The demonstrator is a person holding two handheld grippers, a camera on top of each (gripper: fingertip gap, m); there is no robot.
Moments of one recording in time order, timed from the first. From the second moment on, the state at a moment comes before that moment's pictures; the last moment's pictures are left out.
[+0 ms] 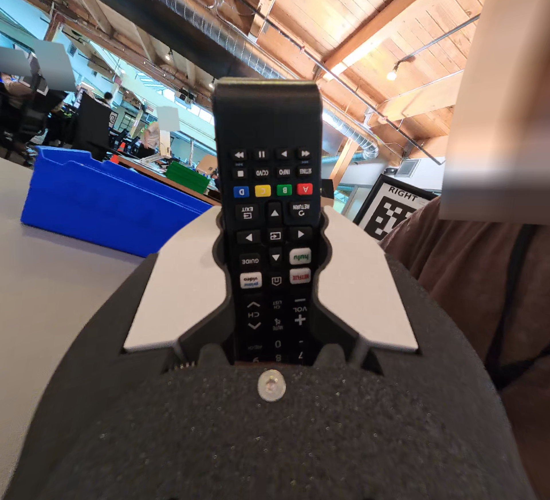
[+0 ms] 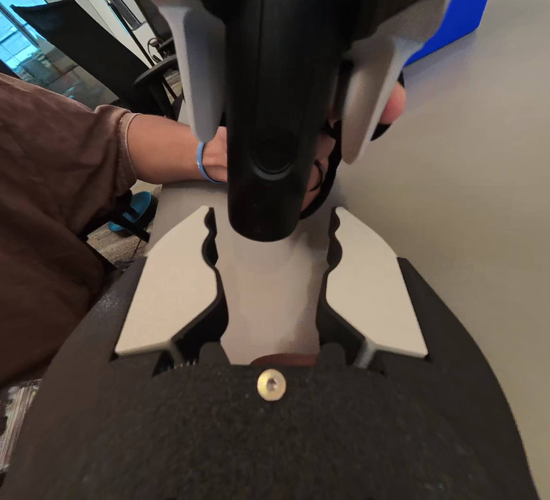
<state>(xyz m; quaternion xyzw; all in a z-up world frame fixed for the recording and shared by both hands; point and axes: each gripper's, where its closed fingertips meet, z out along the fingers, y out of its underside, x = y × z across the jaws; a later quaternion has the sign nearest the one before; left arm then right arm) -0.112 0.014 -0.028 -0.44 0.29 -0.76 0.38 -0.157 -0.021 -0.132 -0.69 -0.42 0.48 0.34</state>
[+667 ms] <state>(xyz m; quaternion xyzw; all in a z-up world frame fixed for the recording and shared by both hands) -0.114 0.003 -0.048 -0.47 0.39 -0.69 0.39 -0.091 -0.017 -0.091 -0.66 -0.42 0.54 0.31</state>
